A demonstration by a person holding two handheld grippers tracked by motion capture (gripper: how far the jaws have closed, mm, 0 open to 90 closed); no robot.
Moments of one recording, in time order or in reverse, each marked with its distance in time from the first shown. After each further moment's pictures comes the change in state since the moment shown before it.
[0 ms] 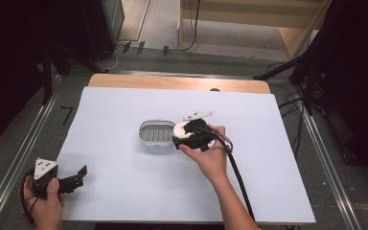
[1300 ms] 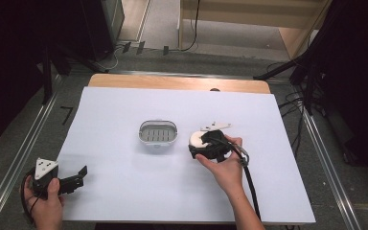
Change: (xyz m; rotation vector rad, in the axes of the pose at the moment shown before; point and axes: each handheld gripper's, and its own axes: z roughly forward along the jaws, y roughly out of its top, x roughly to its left) left arm -0.001 0.000 0.000 0.006 0.004 0.012; right arm -0.027 -0.043 -0.020 0.017 -0.055 0.041
